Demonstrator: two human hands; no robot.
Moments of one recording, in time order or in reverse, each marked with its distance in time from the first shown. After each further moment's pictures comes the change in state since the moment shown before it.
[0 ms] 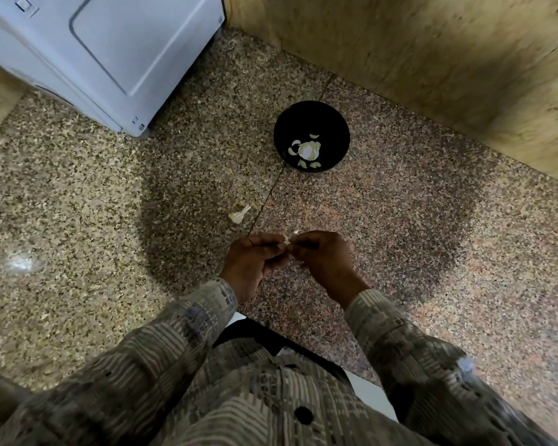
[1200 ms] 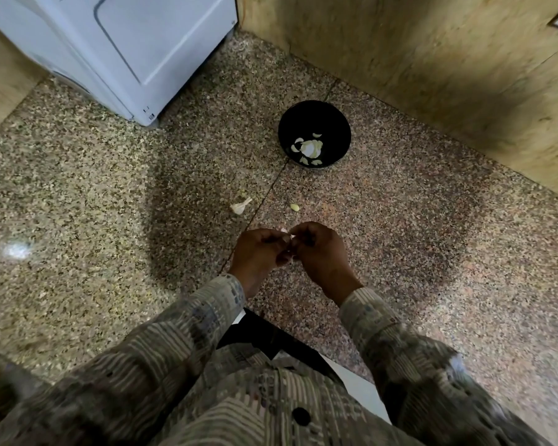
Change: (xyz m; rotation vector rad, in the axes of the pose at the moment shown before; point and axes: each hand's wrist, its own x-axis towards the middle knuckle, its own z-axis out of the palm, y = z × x) left_hand -0.029 -0.006 0.024 0.288 0.078 0.164; right_hand -0.011 0.006 0.005 -0.084 0.061 -0.142
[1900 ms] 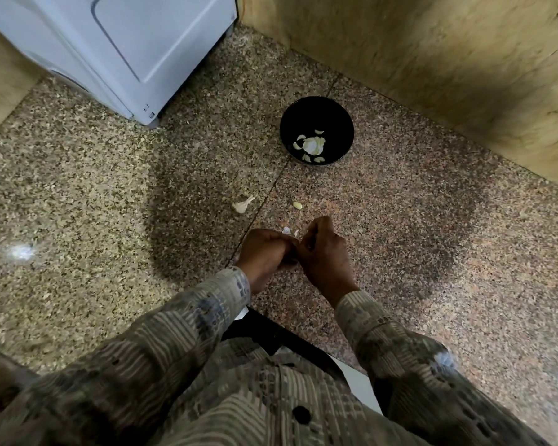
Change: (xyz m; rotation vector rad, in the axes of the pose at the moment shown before) left_hand 0.002 0.008 0.005 0.006 -0.026 -0.144; right_hand -0.009 0.005 0.005 -0.200 0.102 -0.187
